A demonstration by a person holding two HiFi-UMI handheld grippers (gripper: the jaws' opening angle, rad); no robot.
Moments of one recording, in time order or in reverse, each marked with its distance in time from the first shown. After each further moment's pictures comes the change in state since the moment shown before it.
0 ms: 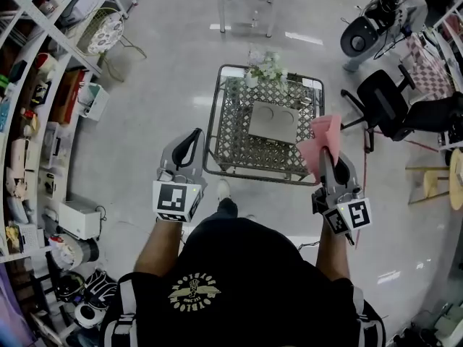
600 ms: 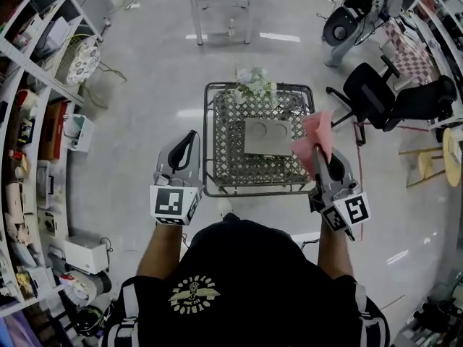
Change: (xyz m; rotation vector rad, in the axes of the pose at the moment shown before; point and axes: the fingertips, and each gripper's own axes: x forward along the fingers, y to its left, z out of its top) left arm 0.079 0.060 0.013 -0.019 -0.049 -0.109; right arm 0.074 -0.003 0.003 -0.051 0.018 -0.089
